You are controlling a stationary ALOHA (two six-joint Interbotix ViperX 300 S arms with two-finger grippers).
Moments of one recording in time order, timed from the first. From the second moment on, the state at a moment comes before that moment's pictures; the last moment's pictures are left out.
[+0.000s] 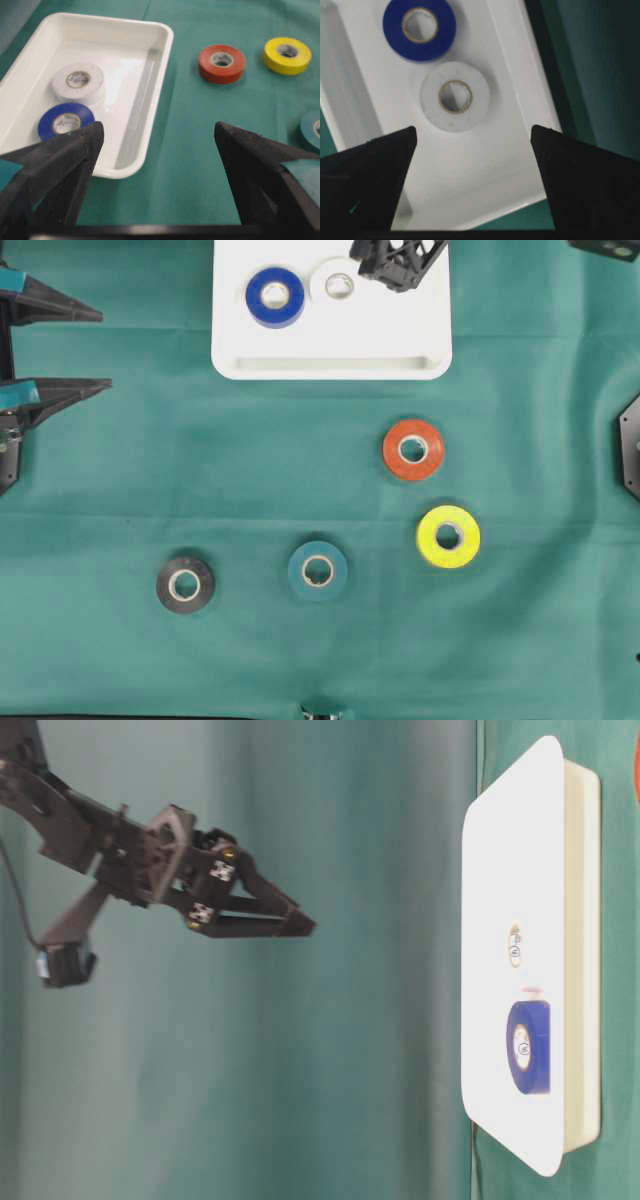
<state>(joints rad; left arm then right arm) 0.19 -1.06 1.16 -0.01 0.18 0.02 -0.37 -0.01 0.10 -0.15 0.90 0.13</state>
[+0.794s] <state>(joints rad) 0.20 -1.06 1.16 -0.02 0.18 0.02 -0.30 -0.02 0.10 -0.16 0.90 0.17</state>
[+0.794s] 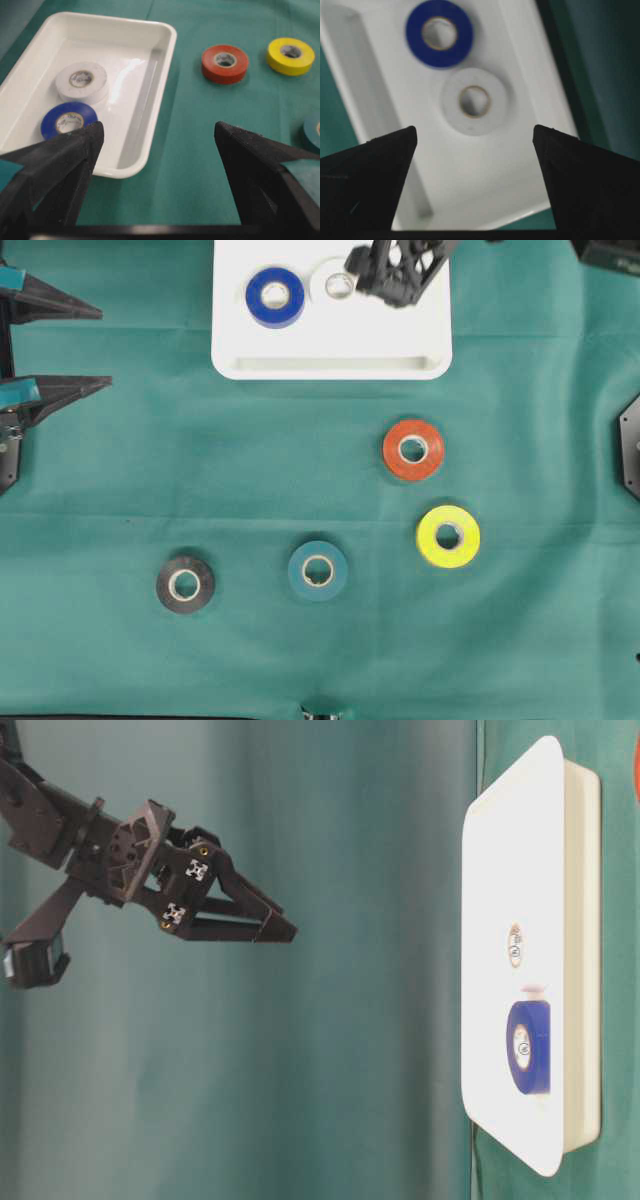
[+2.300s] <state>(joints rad) 0.20 -1.06 1.16 -0.02 0.18 0.02 0.06 -0.02 0.10 -0.21 0.88 0.31</state>
